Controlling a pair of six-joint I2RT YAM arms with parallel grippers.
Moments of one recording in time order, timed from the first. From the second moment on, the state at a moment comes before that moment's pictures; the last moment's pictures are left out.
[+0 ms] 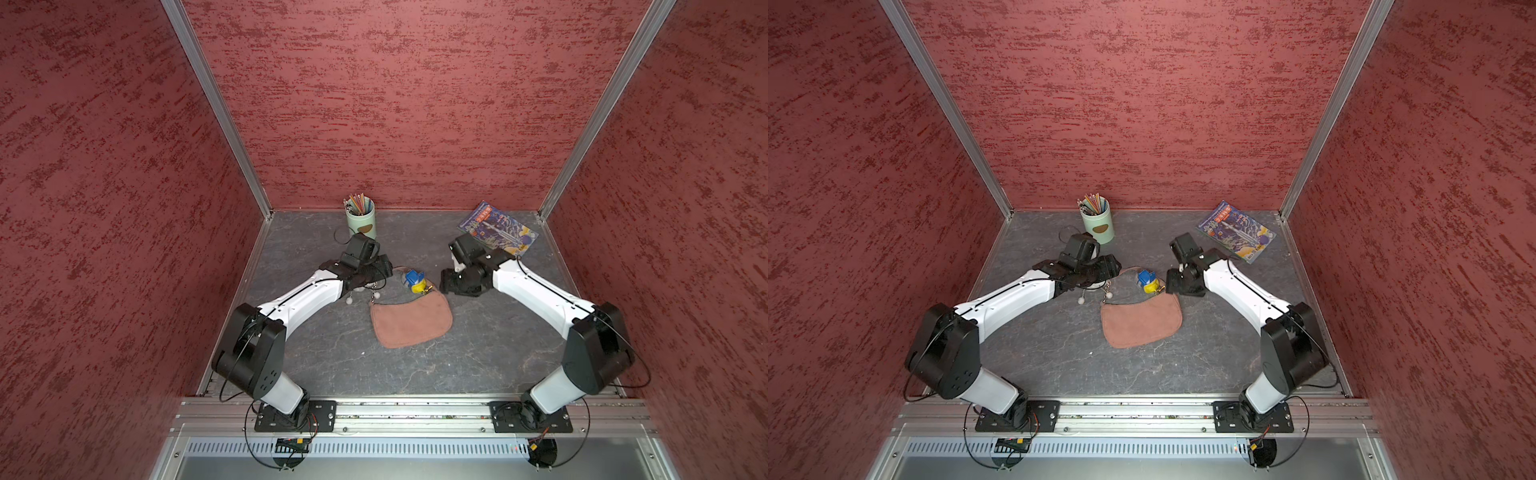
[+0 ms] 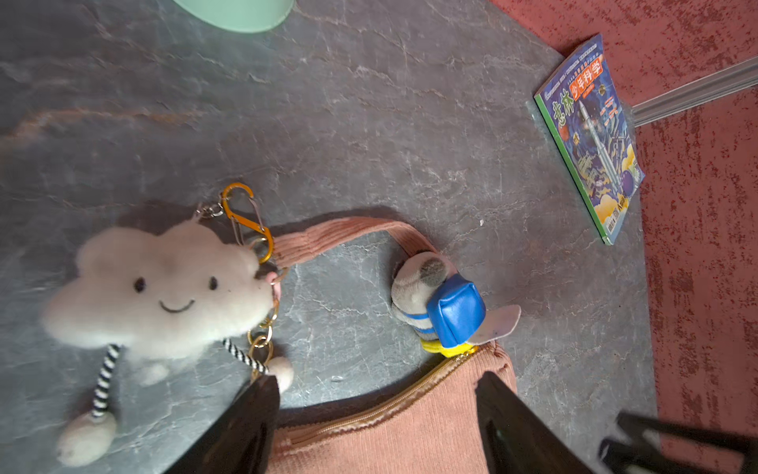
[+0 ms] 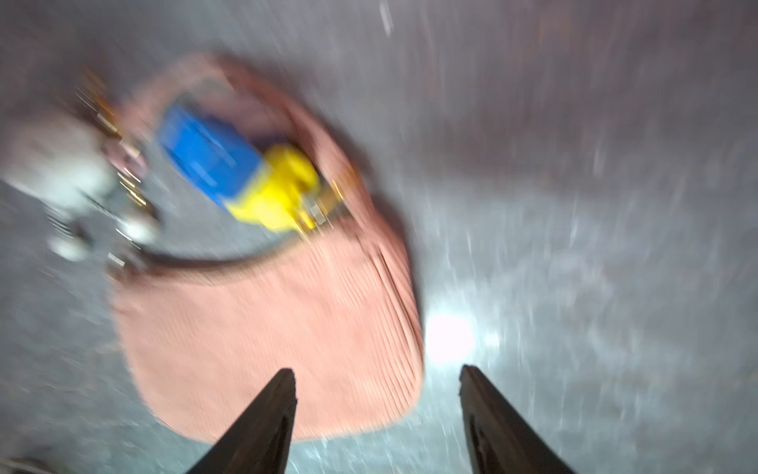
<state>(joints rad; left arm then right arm) -0.49 1.56 1.08 -0.34 0.07 -0.73 0.49 1.66 1.37 -0.85 -0.07 0.52</state>
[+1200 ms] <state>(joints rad) -0.51 1.45 1.00 -0.34 0.09 -0.81 0.55 2.43 2.11 -0.91 -0.08 0.23</state>
